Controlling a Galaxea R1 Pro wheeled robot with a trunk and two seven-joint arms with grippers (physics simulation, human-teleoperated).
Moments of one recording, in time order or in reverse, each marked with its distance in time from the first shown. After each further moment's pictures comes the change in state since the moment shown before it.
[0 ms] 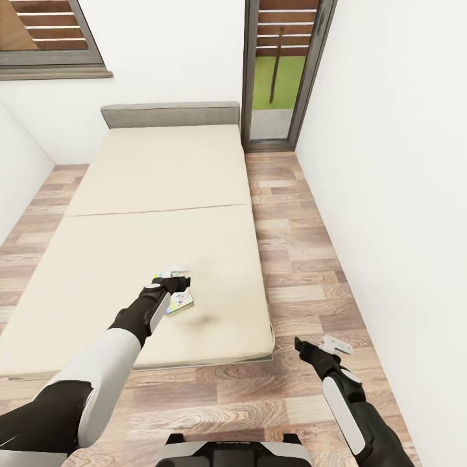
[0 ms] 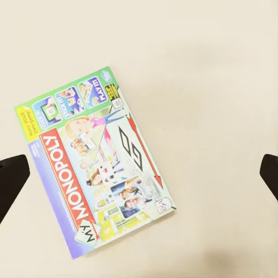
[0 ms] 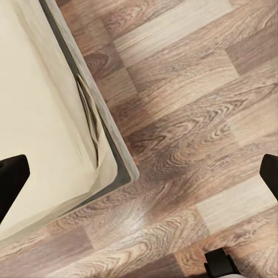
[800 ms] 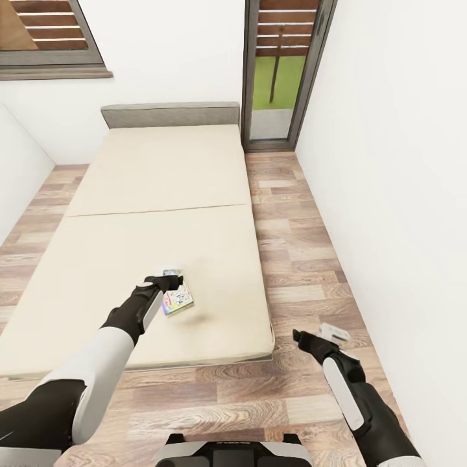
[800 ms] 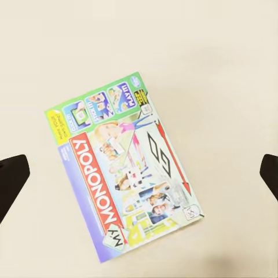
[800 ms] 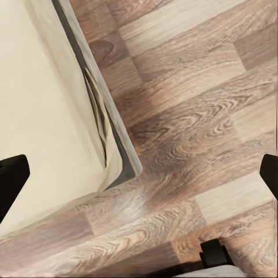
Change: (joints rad) left arm -0.006 0.034 0.017 -0.004 0.001 0.003 0.002; right arm -0.072 -0.004 -0.012 -0.025 -0.001 0.173 -0.017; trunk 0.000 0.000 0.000
